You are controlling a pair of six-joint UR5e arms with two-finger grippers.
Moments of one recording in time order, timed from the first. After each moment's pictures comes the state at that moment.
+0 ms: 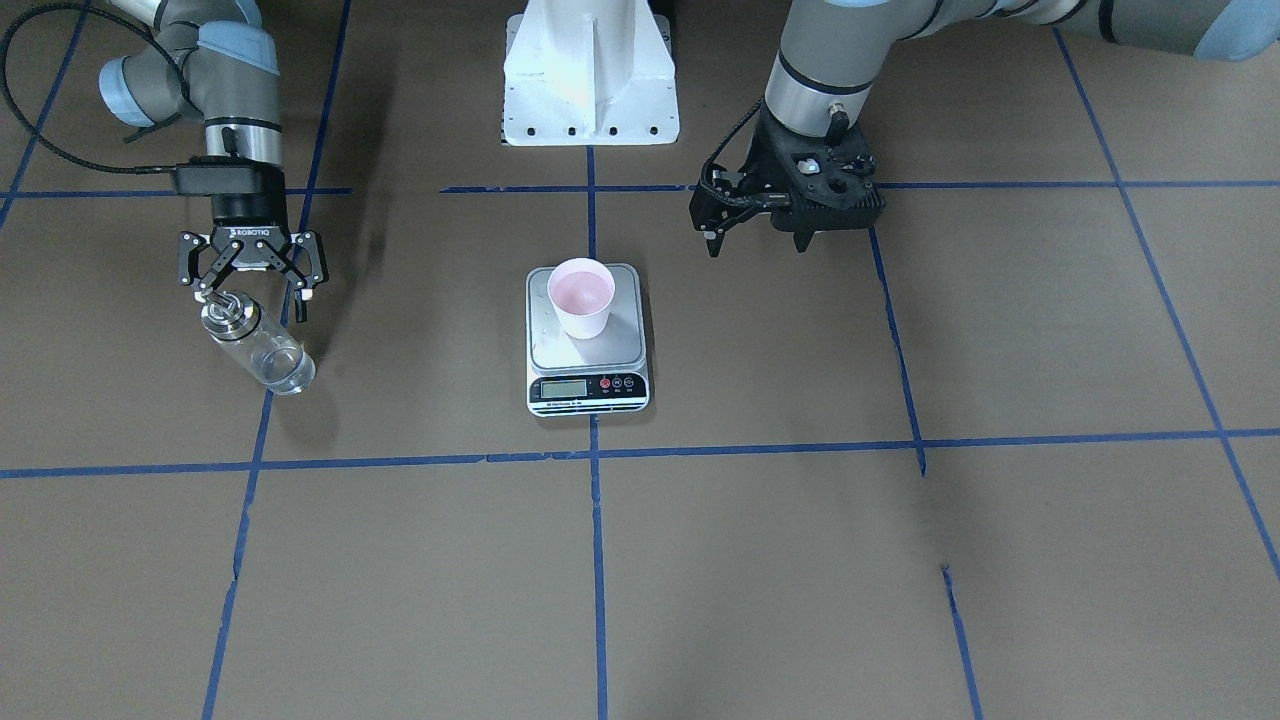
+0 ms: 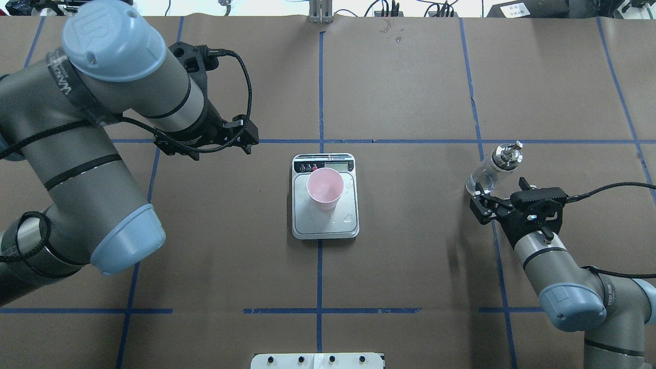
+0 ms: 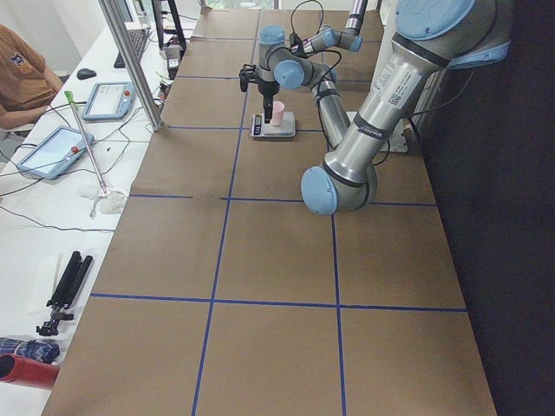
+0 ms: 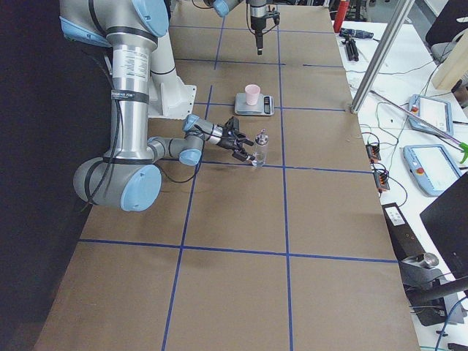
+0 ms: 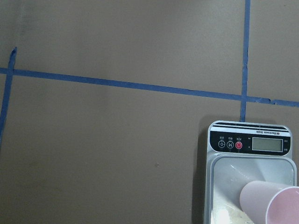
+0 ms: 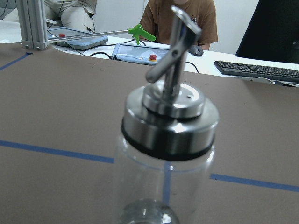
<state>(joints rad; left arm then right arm) -0.72 -2.20 -1.96 -1.34 -2.00 -1.16 0.27 -1.67 1.80 -0.74 0.72 1.16</state>
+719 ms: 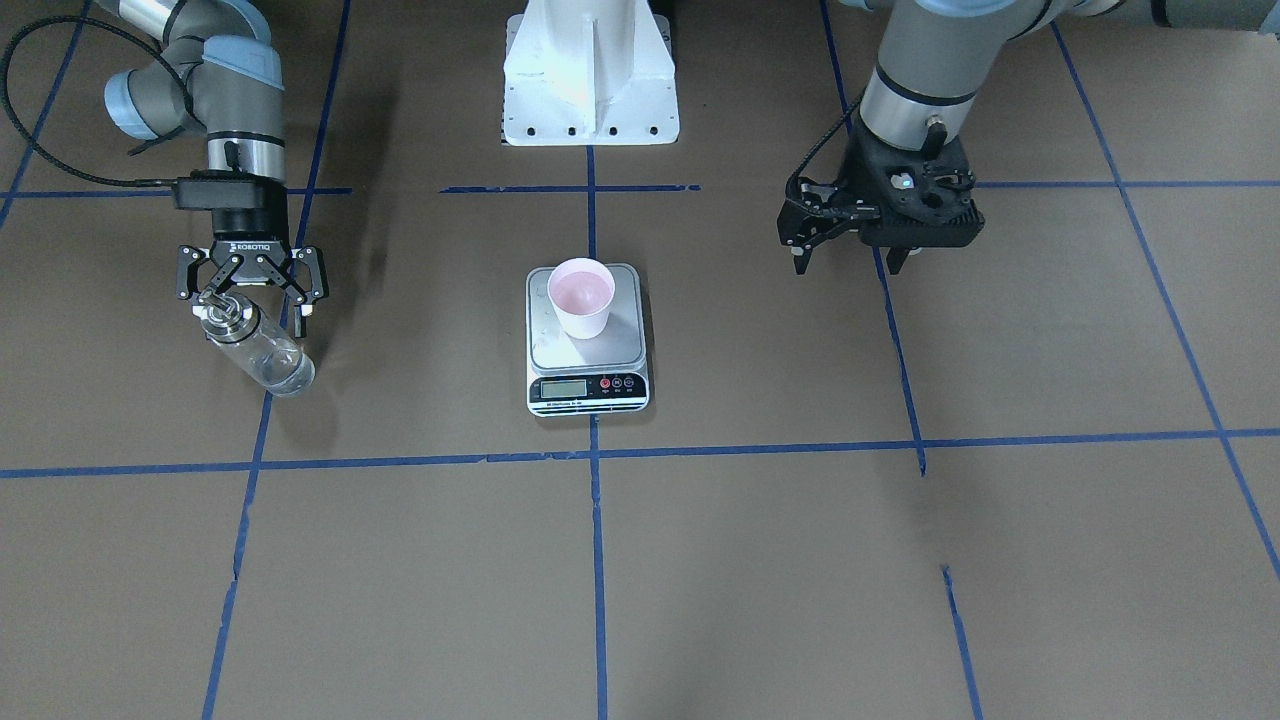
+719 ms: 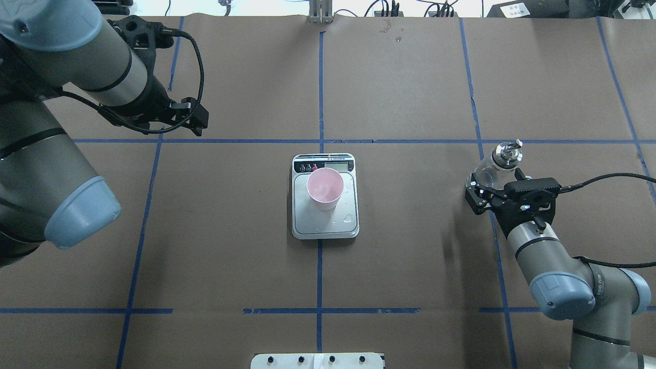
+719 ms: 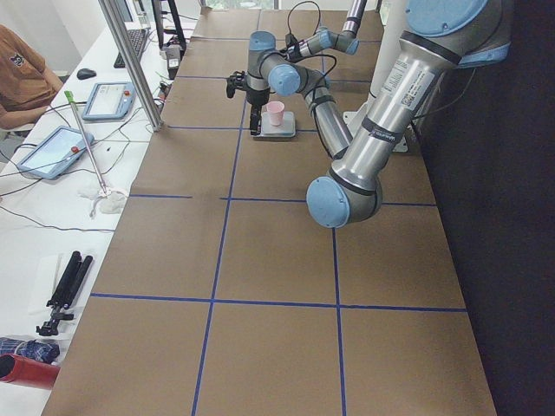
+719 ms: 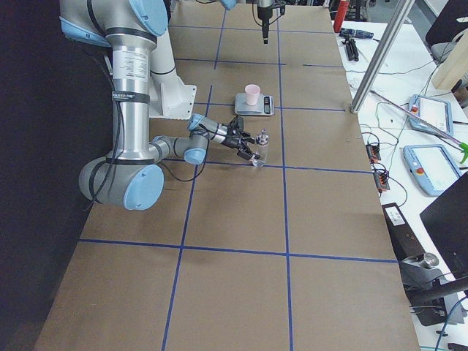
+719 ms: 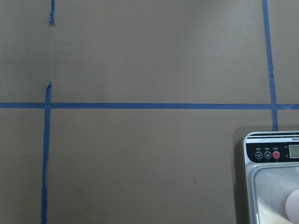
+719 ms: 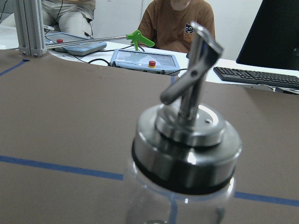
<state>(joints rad) -0.83 -2.11 -2.00 -1.31 -2.00 -0.93 0.29 -1.62 1.78 -0.74 0.73 1.14</state>
